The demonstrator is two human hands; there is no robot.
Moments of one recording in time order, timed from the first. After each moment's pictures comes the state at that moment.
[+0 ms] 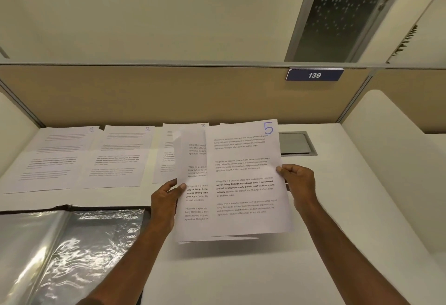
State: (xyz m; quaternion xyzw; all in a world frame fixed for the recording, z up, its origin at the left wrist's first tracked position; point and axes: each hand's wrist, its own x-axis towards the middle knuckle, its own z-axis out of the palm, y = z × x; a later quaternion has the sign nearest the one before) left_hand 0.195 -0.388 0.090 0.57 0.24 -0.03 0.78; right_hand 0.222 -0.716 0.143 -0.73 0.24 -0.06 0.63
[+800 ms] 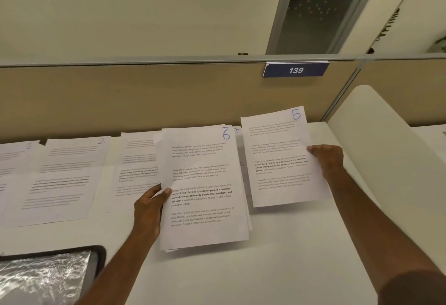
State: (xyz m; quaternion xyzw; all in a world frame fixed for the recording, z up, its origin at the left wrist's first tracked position) left_hand 0.287 -0.452 0.054 0.56 0.27 -0.05 0.78; right_hand 0.375 -0.909 0.109 -0.75 0.36 -0.11 0.55
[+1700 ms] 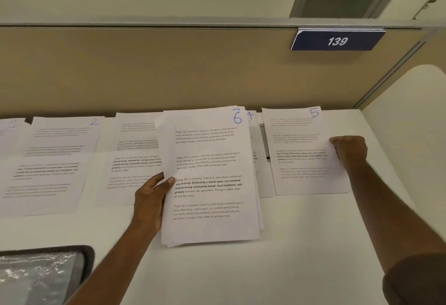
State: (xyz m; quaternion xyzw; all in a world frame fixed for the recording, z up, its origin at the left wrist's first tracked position) left_hand 0.323 -0.460 0.026 0.55 0.29 -0.07 0.78; right_hand 0.451 -0.953 0.031 -0.83 0.41 -0.02 0.37
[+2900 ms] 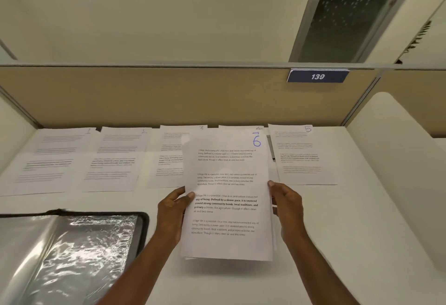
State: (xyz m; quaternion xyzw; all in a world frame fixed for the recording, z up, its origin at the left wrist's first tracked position) left_hand 0.190 -0.434 0.111 0.58 0.23 -0.07 0.78; right_hand 0.196 -0.697 0.130 -0.68 0.24 -0.01 0.70
